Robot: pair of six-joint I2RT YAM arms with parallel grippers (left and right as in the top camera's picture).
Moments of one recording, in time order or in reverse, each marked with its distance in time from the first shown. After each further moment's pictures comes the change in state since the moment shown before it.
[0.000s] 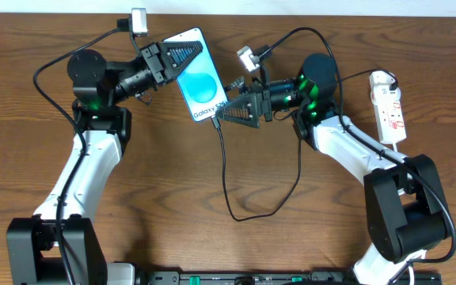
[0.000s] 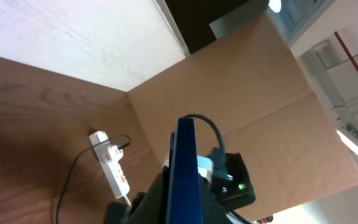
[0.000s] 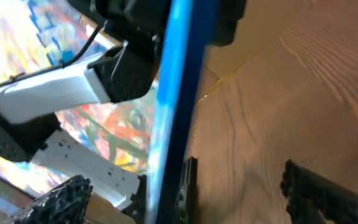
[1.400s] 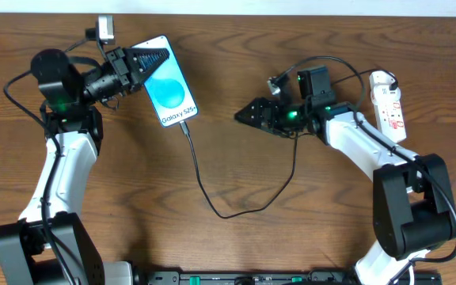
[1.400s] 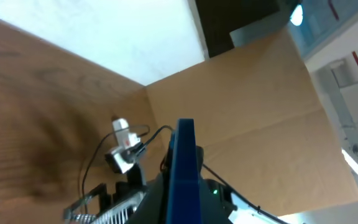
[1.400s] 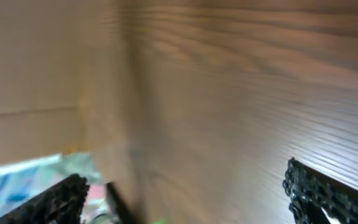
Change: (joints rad) left arm 0.177 0.000 0.000 -0.204 0.157 0.052; right arm -0.090 0.000 0.008 -1.124 0.604 -0.404
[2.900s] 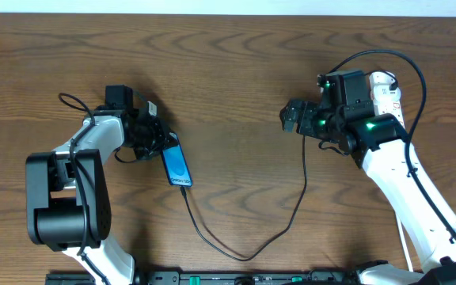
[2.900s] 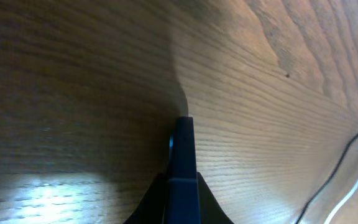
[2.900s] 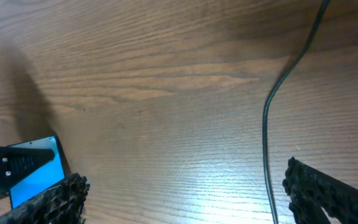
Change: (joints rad) left arm -0.109 0.315 0.007 -1.064 -0.649 0.780; right arm -0.002 -0.404 0.000 -0.406 0.637 -0.022
